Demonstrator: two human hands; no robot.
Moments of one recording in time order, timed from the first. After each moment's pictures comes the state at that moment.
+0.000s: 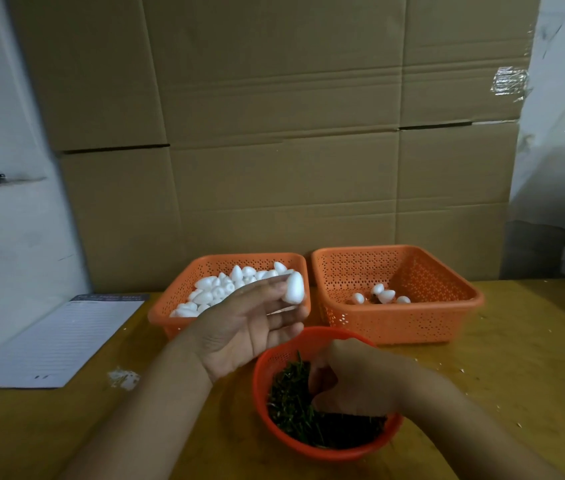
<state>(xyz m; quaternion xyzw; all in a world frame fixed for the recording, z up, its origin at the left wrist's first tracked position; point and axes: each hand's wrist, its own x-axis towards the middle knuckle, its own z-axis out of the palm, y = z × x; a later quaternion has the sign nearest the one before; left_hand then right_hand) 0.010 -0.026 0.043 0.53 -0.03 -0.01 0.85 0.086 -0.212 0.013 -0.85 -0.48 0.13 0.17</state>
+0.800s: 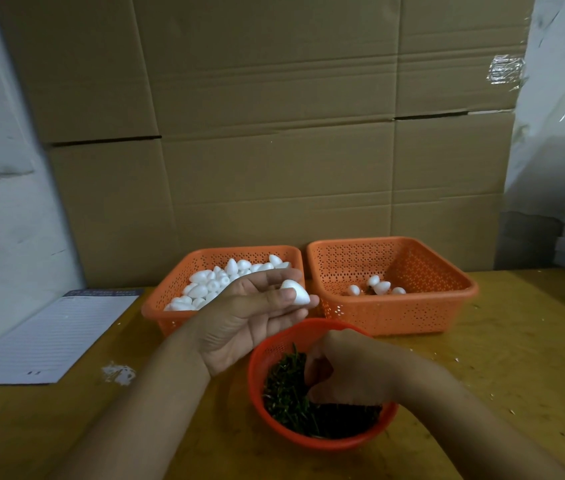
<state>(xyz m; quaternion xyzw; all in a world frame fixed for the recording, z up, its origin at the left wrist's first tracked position) 0.007 -0.034 0.042 0.57 -0.07 0.02 0.82 0.085 -0.212 0.013 -0.85 -0.48 0.14 0.18</state>
